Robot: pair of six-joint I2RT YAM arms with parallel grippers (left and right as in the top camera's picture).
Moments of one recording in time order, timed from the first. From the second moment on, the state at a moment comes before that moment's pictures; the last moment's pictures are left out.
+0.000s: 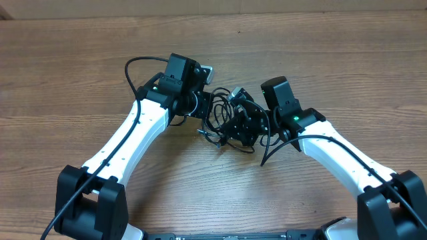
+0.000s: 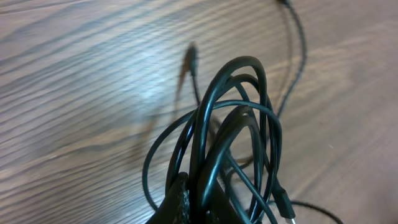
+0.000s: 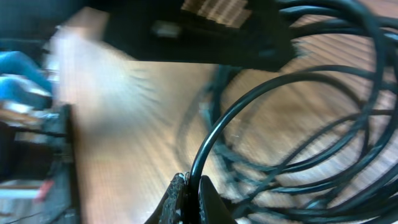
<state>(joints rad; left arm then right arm) -0.37 1.69 1.26 -0.65 0.31 -0.17 0.43 1.57 0.96 -0.33 -0.79 -0.14</state>
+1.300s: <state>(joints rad) -0.37 1.69 1.26 -0.72 0.04 -0.81 0.08 1.35 0.96 -0.49 -0.69 0.12</state>
